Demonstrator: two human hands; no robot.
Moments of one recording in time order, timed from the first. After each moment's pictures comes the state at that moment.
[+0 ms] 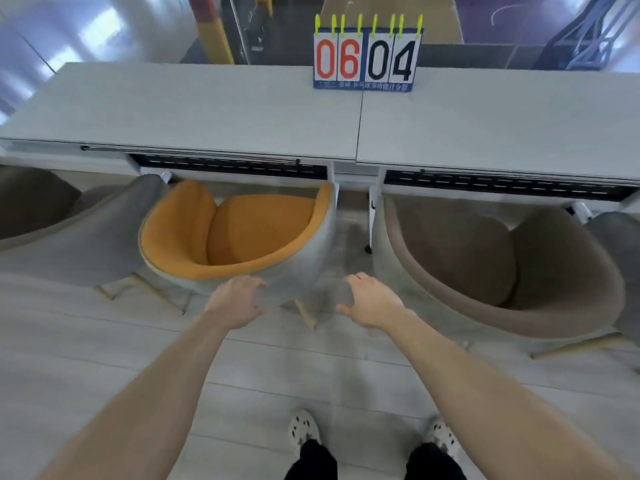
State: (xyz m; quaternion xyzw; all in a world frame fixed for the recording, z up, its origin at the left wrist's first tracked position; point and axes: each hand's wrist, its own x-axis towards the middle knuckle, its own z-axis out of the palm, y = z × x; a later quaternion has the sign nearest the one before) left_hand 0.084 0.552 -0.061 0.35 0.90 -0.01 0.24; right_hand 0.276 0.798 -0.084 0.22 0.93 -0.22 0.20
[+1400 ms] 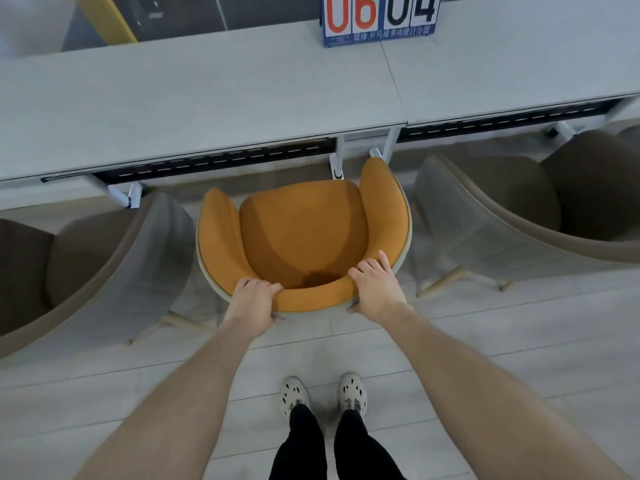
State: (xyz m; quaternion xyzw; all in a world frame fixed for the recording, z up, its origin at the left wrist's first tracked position) left_hand -0.162 0.421 -0.142 0.56 0.80 -0.09 0.21; right_hand 0.066 0.608 -0.130 0.29 0.93 -0.11 0.17
